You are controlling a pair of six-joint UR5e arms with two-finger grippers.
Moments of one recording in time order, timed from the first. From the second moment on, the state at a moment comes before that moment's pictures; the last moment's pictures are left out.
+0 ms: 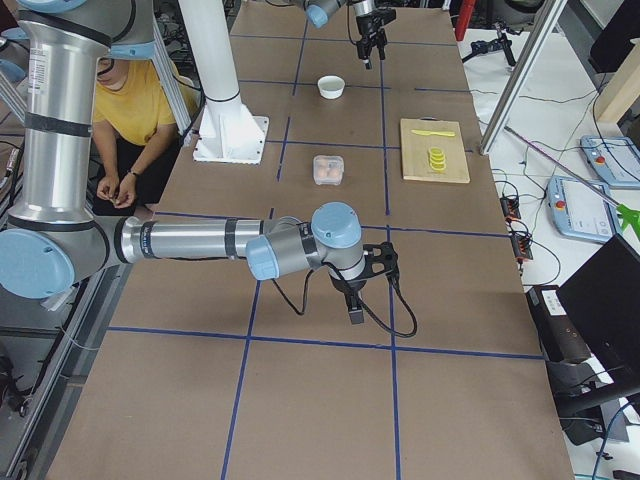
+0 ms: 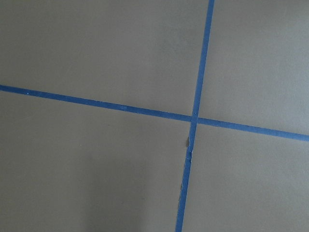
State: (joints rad) left arm -0.87 -2.05 -1.91 -1.77 -1.98 -0.51; right arm 1.52 -1.73 1.79 -1.31 2.33 0.10
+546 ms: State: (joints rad) left arm -1.20 -1.81 -1.88 -1.67 -2.03 -0.17; right arm 1.52 -1.73 1.78 -1.31 2.34 0.10
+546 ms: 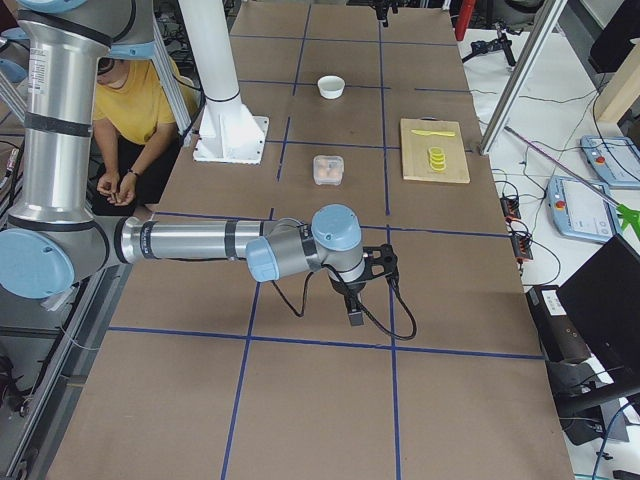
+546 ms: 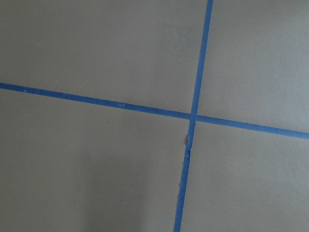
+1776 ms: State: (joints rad) left arm -1.67 -1.49 -1.62 -1.62 -2.35 0.19; right arm 1.39 -1.72 1.89 -1.31 2.34 0.24
